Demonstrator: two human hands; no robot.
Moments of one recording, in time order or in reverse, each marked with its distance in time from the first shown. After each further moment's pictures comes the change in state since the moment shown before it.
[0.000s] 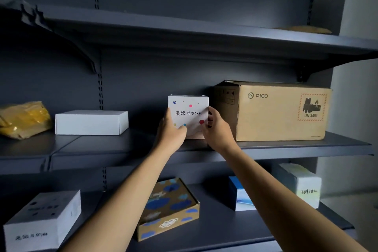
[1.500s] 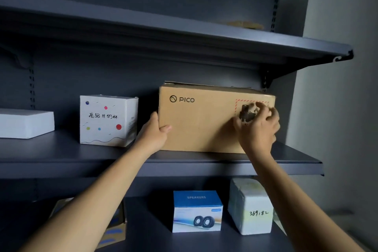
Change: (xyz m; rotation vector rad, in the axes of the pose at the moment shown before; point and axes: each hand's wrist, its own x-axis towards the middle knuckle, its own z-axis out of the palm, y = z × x) left_hand 0.030 0.059 0.169 0.180 -0.036 -0.053; right_hand 0.051 0.154 -0.218 -0.222 0.541 0.161
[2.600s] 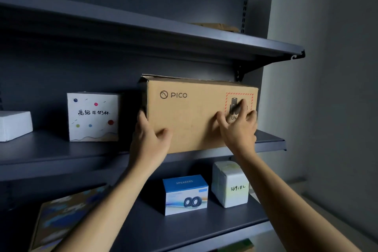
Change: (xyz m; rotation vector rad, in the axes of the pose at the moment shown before) left_hand -0.081 0.015 -0.009 -0.088 0.160 0.112; right_hand -0.047 -0.011 -0.027 -0.058 -0.045 0.080
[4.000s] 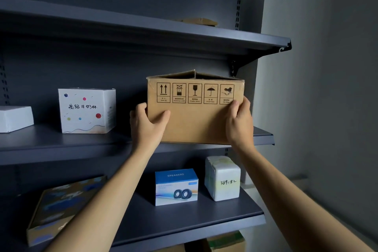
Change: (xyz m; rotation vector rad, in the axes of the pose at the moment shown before) left_hand -0.002 0.027 0.045 -0.166 0.176 -0.028; right_hand 0.013 0.030 -0.047 0.398 -0.069 -0.090
